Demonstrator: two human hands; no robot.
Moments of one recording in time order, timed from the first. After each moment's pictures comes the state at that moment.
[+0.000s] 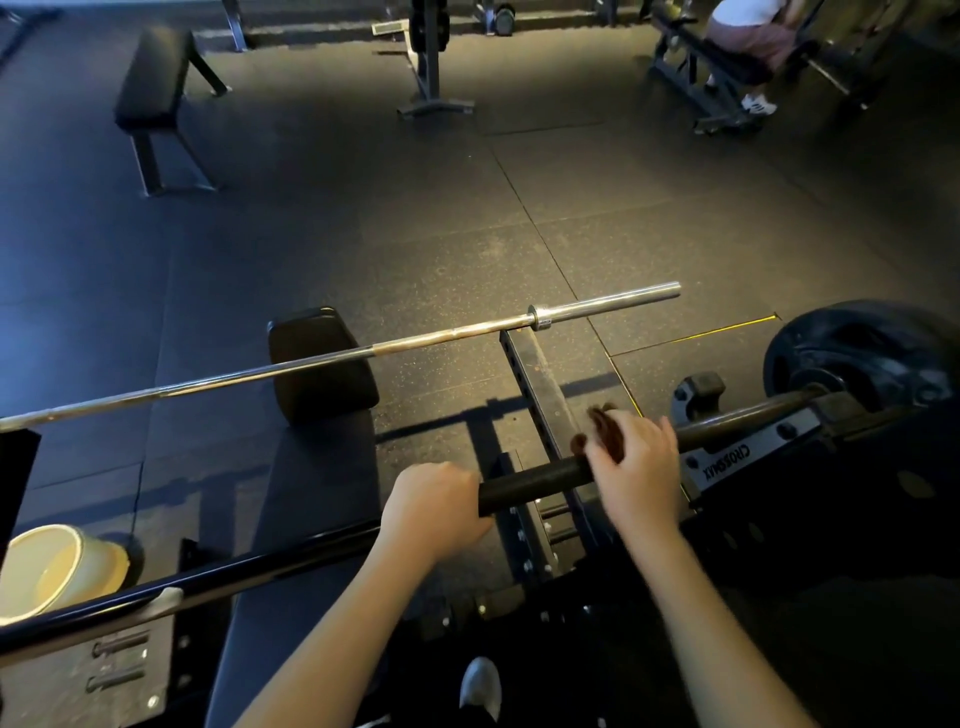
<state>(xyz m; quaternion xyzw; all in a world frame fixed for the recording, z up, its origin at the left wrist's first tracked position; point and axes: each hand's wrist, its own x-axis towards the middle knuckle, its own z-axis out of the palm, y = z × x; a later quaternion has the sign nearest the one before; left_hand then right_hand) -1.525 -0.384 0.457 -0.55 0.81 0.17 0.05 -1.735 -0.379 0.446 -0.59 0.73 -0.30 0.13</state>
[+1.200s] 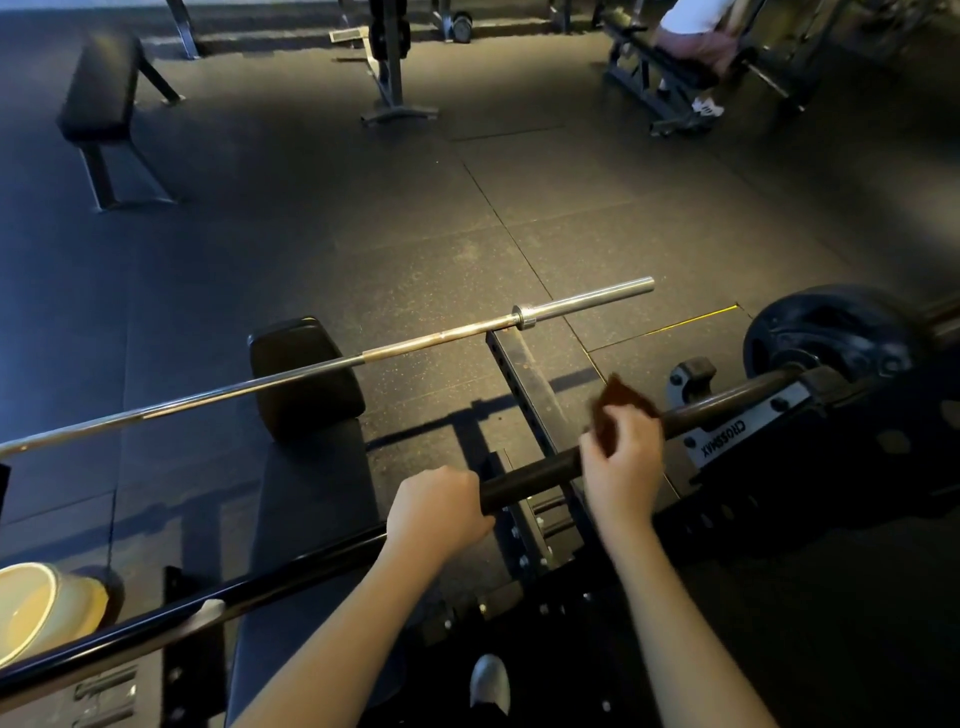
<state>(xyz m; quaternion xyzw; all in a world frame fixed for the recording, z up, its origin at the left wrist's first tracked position) -1.499 -0.374 0.460 -0.56 0.80 0.22 0.03 -1.690 -0.364 0.444 -0.49 0.79 -0.36 0.13</state>
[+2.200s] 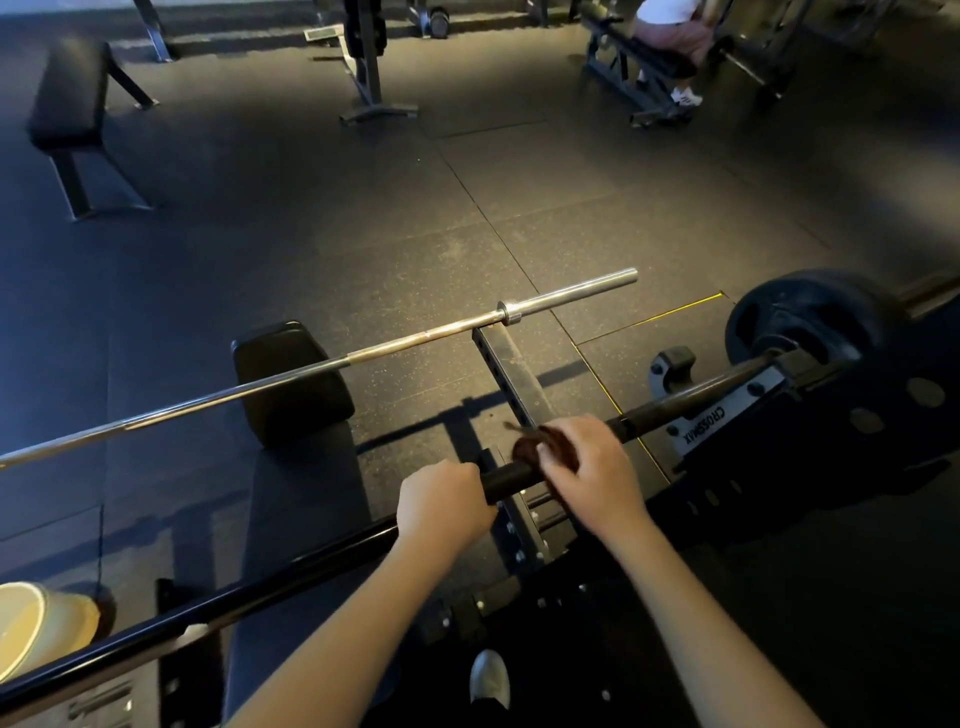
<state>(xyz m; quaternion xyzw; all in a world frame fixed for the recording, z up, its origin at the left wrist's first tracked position) -1.524 -0.375 0.460 -0.59 0.78 0.21 0.04 -1.702 -0.356 0.453 -0.66 0.67 -0.27 0.19</state>
